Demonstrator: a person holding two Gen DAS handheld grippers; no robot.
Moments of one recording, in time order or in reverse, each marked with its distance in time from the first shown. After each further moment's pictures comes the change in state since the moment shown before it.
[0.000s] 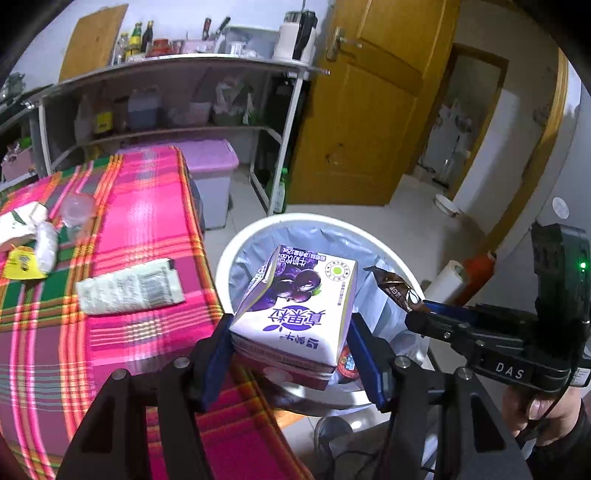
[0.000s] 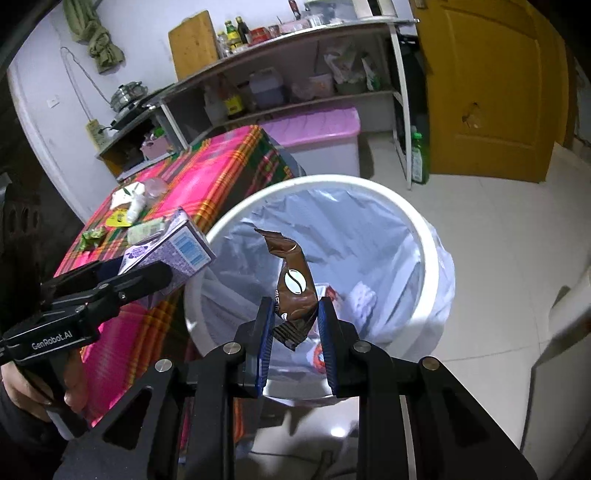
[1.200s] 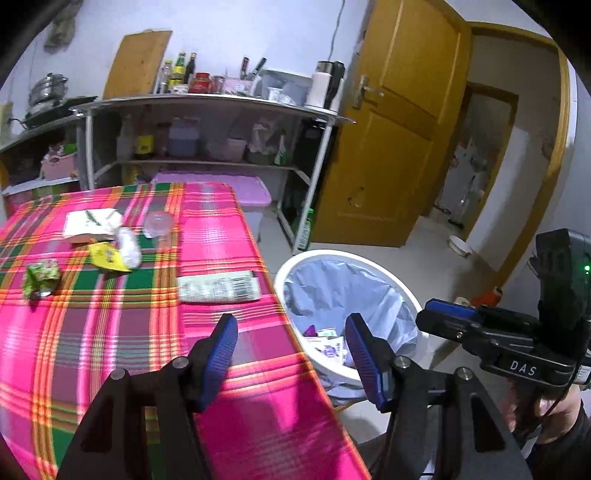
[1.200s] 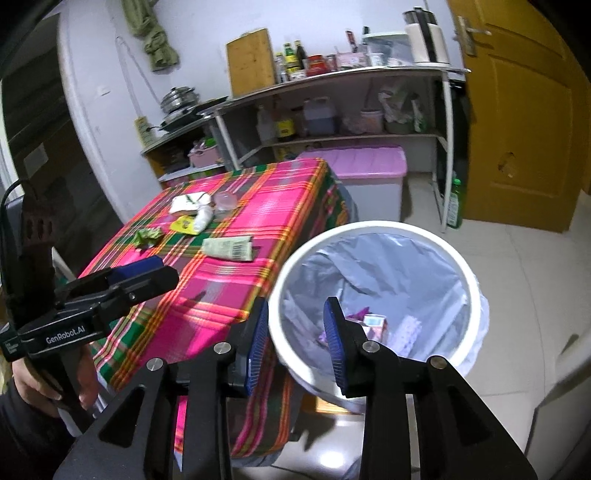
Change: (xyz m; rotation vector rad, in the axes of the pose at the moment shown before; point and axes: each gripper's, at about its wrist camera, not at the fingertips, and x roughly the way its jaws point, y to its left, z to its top) left arm -0.103 0.030 -0.028 -0.070 -0.184 0.085; right arm -0.043 0.075 0.002 -0.164 -0.113 0.115
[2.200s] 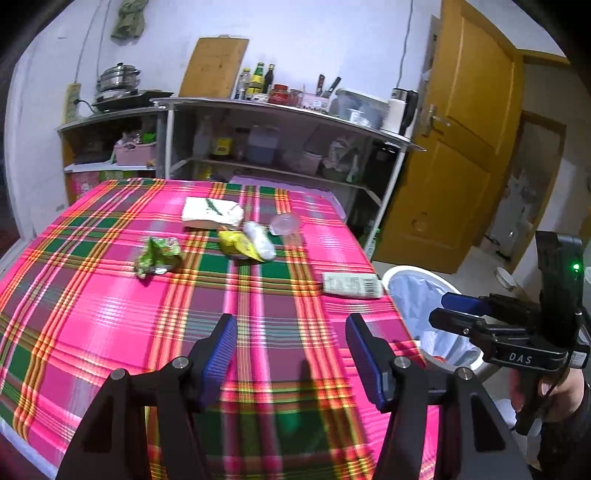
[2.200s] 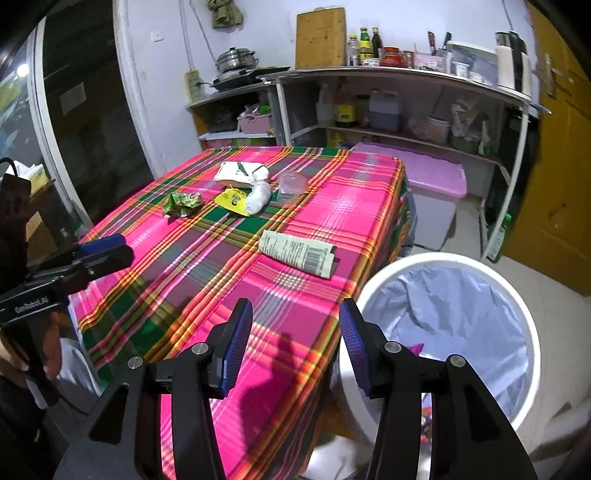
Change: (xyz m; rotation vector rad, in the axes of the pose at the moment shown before) left arm -0.059 0.099 -0.019 -0.127 -0.057 0.199; right arm 0.070 0.066 0.027 -0.229 0.081 0.068
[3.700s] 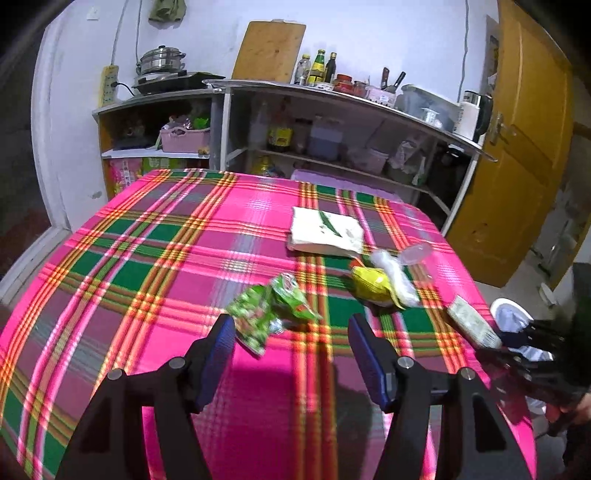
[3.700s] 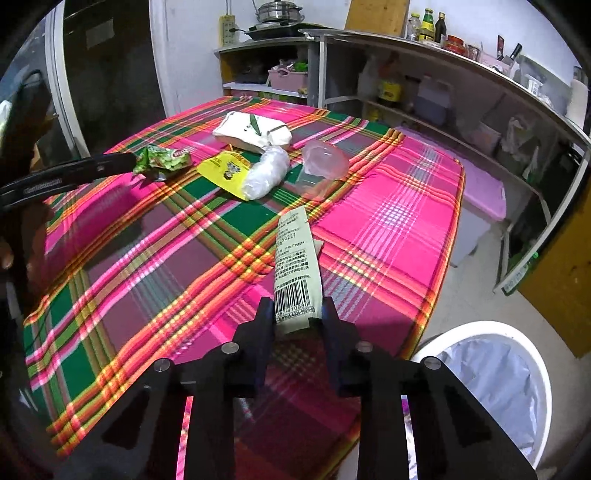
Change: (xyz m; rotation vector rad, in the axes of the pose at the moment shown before) left arm 0.077 0.118 0.051 -0.064 0.039 0.170; right arm 0.106 0.017 0.038 -0.183 0.142 0.029
